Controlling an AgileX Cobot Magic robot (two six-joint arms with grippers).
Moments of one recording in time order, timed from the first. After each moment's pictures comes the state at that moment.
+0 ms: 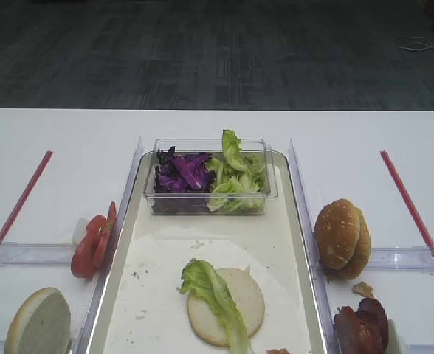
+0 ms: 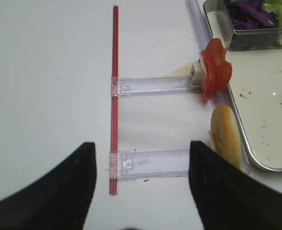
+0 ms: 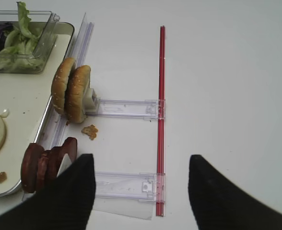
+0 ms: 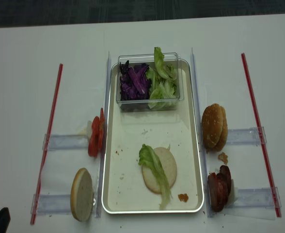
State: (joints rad) left arm -0.01 -0.02 -0.48 -0.01 1.18 -0.03; right arm 0.00 -0.02 -0.47 0.10 1.14 -0.05
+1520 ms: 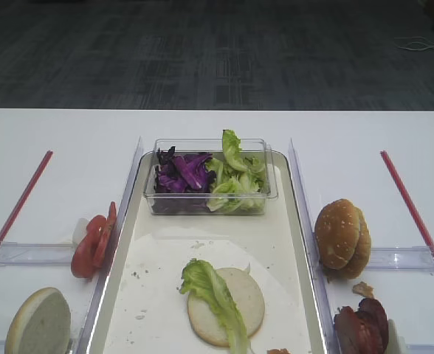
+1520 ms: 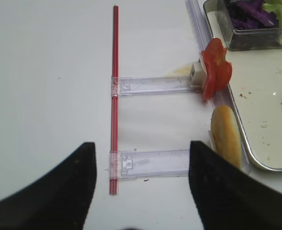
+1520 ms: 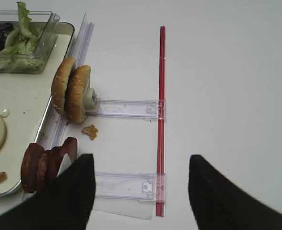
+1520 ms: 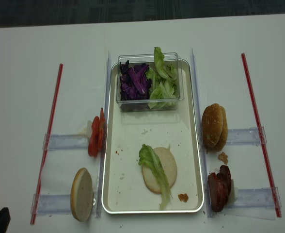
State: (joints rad) left arm -0.01 -0.02 -0.48 -0.01 1.18 -0.03; right arm 0.00 -0.02 -0.47 0.10 1.14 -0.05
